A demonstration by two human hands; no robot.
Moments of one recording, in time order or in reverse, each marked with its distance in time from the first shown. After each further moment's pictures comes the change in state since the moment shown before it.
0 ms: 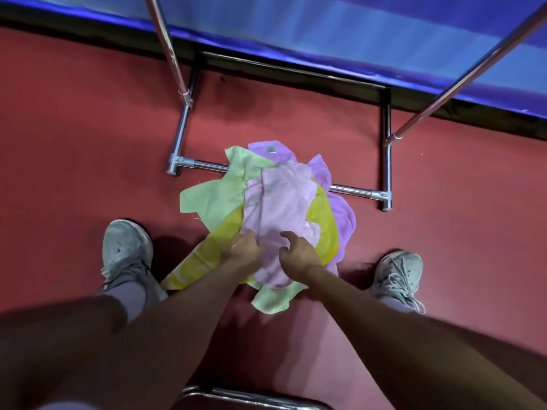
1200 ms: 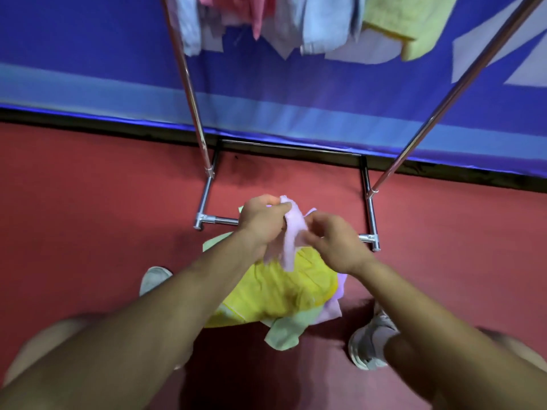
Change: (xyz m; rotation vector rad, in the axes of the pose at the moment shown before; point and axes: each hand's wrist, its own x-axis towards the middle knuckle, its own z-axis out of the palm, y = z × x) left_hand -0.152 0.115 -0.180 -0.949 0.158 0.243; right_hand -0.131 -0.067 -0.141 0.090 0.283 -0.557
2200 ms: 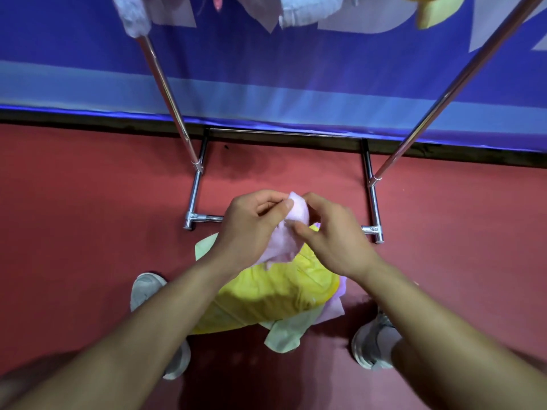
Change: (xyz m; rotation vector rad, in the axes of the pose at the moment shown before) left_hand 0.006 0.015 -0.005 0.096 -0.162 0.295; right_hand 0.027 -0.005 -0.012 -0.039 0.136 -0.139
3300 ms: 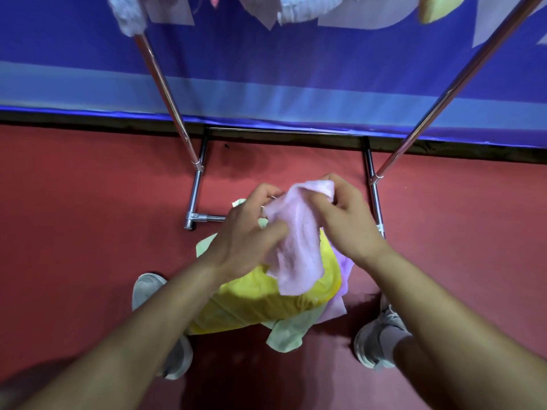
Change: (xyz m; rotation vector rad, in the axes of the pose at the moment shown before) left_hand -0.005 0.001 -0.015 0.294 -0.140 0.083; right_hand 0.014 -0.011 -0.011 0.435 0.167 0.160
